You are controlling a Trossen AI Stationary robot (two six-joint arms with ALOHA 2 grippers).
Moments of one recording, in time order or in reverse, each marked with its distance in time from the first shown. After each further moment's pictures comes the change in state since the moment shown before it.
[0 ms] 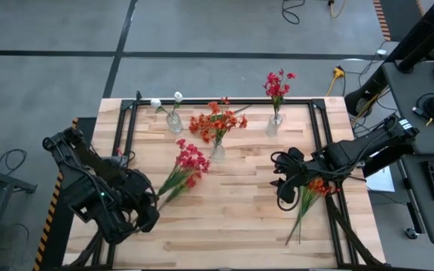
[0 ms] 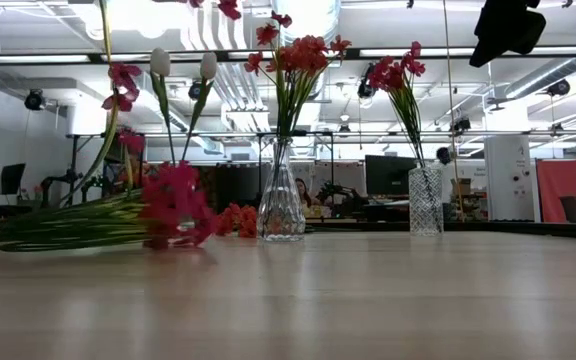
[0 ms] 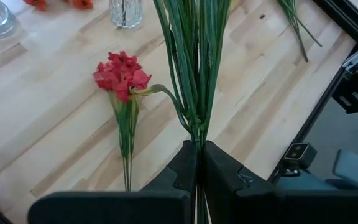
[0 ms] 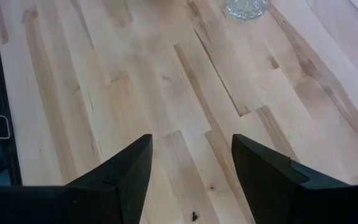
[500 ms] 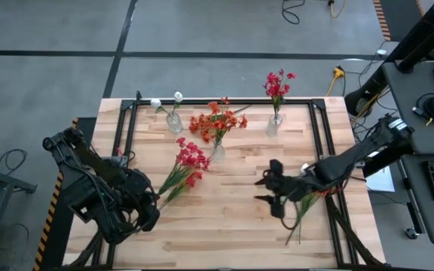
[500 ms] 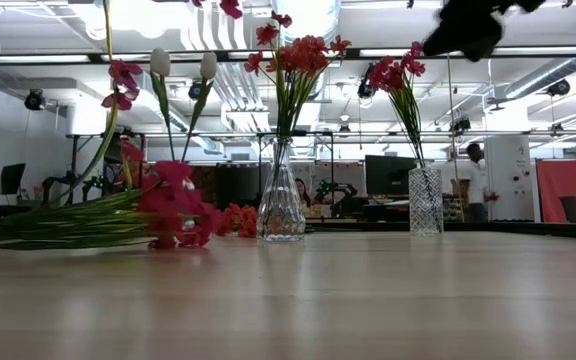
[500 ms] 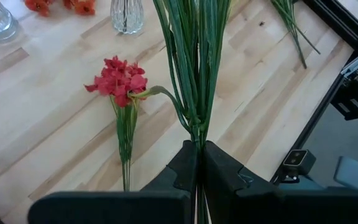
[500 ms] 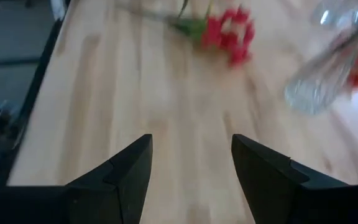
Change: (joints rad) left arm 0.000 0.001 0.001 -0.001 -0.026 -0.009; right arm 0.093 0.091 -0.200 0.601 0.136 -0.353
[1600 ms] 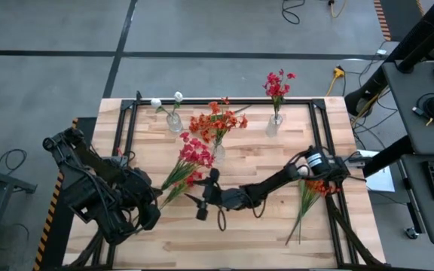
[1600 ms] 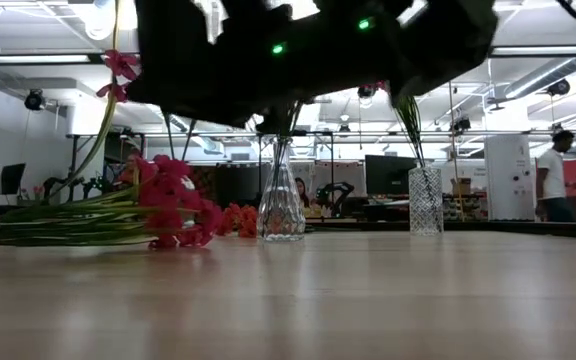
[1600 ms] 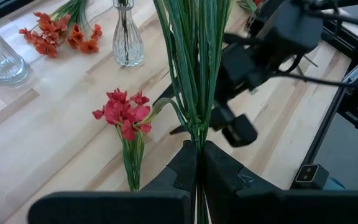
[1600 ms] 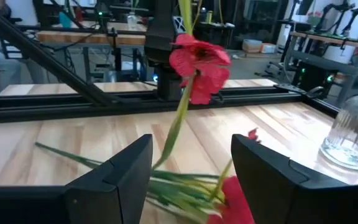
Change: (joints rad) left arm 0.000 0.002 0.000 0.000 -0.105 0.092; right arm -0.174 0.986 0.446 1.151 0.195 -0.427
